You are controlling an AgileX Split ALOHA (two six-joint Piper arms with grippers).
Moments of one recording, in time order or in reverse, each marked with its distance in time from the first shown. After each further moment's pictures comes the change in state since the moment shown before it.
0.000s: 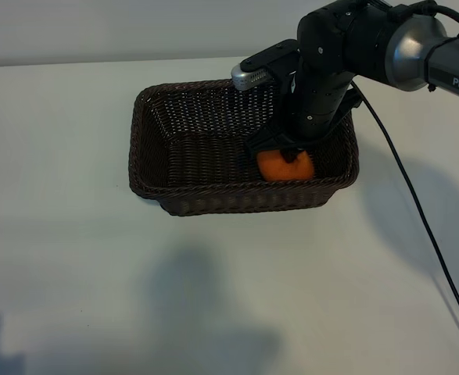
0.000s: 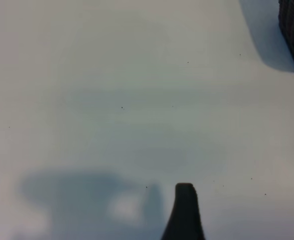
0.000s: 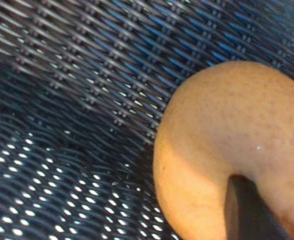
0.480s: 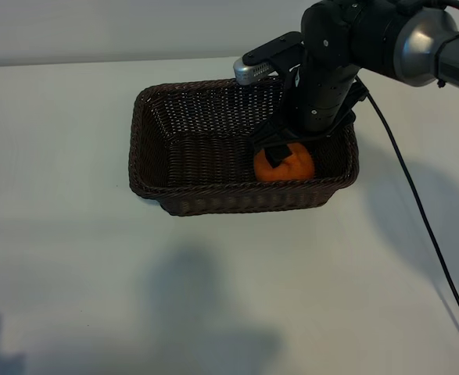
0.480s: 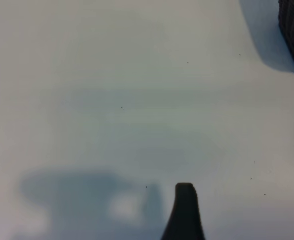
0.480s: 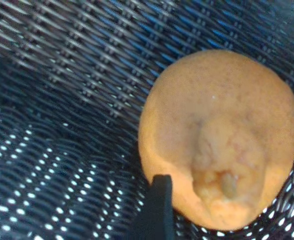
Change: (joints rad) left arm 0.000 0.000 0.000 0.000 0.000 -0.003; right arm 0.000 -0.034 0.000 -0.008 0.025 0.004
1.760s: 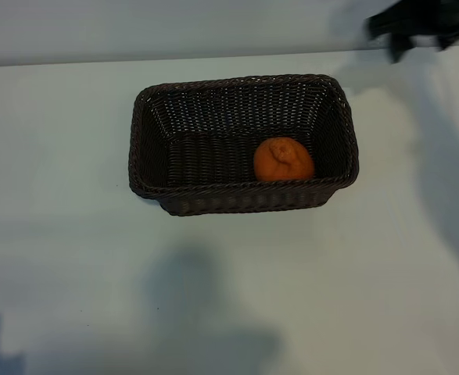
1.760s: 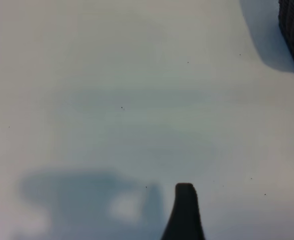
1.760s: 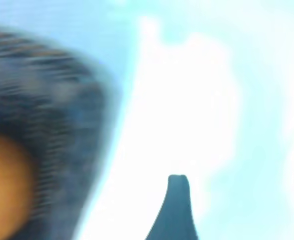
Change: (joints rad) left arm 0.000 0.000 0.000 0.000 0.000 0.001; right arm -0.400 -0.042 -0.232 -0.085 0.172 -0.027
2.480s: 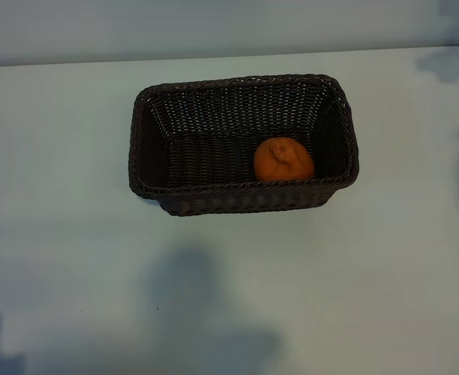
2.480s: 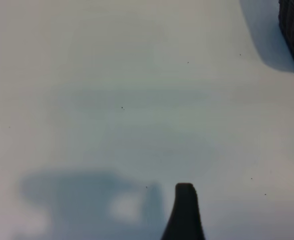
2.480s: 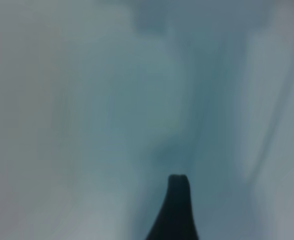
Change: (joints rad) left arm 0.000 0.000 0.000 0.000 0.000 0.002; right arm -0.246 -0.002 0.000 0.001 0.031 -0.015
